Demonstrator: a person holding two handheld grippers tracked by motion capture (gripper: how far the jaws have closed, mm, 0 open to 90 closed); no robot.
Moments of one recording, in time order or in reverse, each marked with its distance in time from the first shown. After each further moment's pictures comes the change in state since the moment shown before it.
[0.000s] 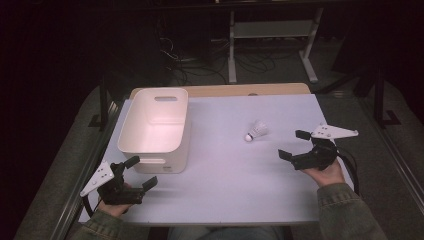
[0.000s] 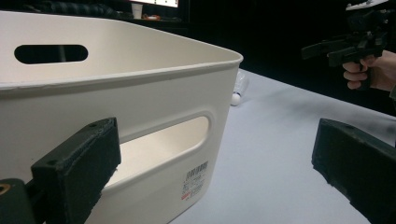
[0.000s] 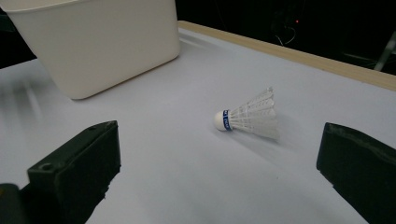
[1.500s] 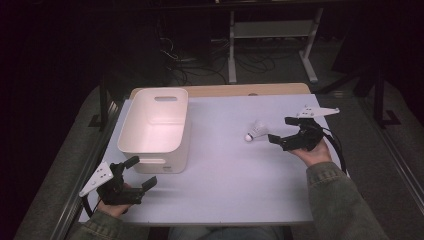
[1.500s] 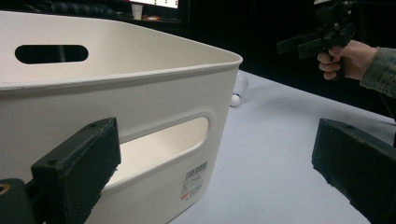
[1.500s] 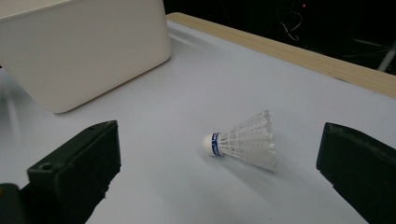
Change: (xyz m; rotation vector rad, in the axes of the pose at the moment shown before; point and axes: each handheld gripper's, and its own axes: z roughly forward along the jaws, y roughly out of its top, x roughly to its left) left arm 0.000 0.000 -0.001 -0.005 -0.005 -0.008; right arm -0.019 0.035 0.041 0.065 0.014 0.020
